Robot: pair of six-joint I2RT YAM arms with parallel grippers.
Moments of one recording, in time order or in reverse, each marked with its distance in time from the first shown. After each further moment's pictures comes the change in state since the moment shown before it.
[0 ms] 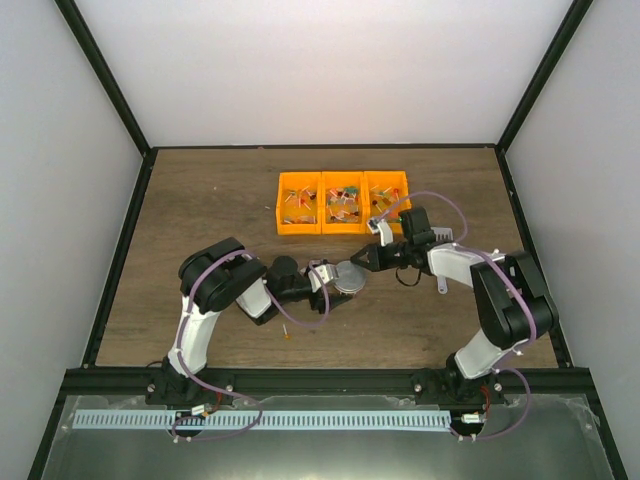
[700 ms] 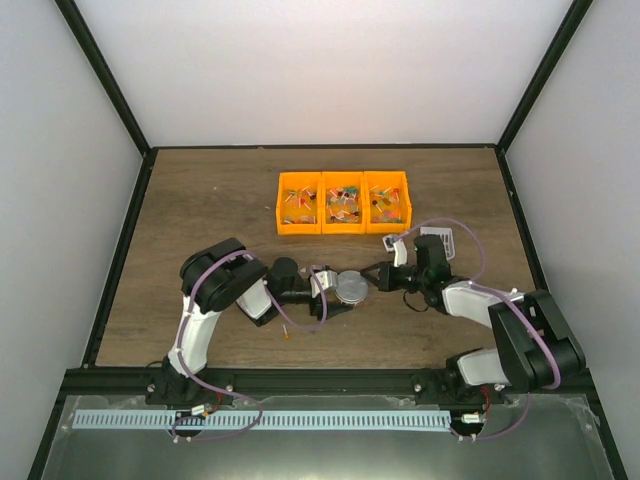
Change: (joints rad) left arm -0.004 0.008 -0.005 0.010 0.136 0.001; right arm -0.001 -0.239 -0.336 0.308 0.048 0.196
